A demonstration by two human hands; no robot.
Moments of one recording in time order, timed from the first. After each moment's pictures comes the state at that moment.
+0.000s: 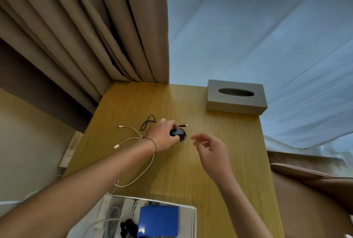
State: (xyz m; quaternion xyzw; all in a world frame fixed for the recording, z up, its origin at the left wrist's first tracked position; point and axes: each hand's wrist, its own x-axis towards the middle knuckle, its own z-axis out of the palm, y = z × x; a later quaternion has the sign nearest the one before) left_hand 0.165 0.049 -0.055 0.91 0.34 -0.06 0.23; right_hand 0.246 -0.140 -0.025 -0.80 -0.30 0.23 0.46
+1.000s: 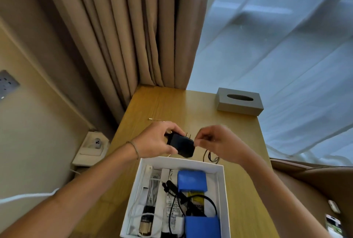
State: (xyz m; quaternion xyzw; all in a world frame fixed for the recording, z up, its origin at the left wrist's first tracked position) left_hand -0.056 0.006 0.105 0.88 0.20 0.03 0.43; right_hand 0.122 -0.161 0.119 -0.73 -0.54 0.30 0.28
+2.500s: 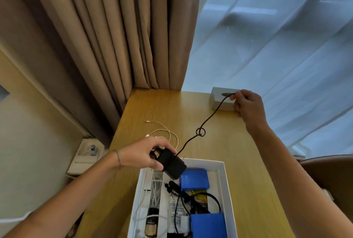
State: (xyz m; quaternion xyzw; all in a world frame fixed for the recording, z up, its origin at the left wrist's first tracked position) left_hand -0.097 0.028 0.092 0.86 0.09 -0.11 0.49; right_hand 0.181 -0.153 0.145 -0.75 -0.21 0.13 0.61
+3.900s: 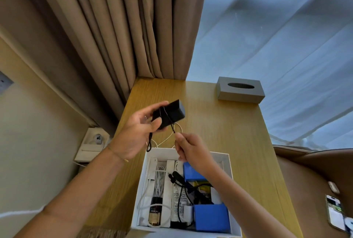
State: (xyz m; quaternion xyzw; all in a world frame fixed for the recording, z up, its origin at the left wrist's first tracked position) left_hand -0.101 0.019 0.104 0.55 0.15 0.18 0.80; right_hand 0.027 -0.132 0.057 -0.68 -0.37 0.39 0.50
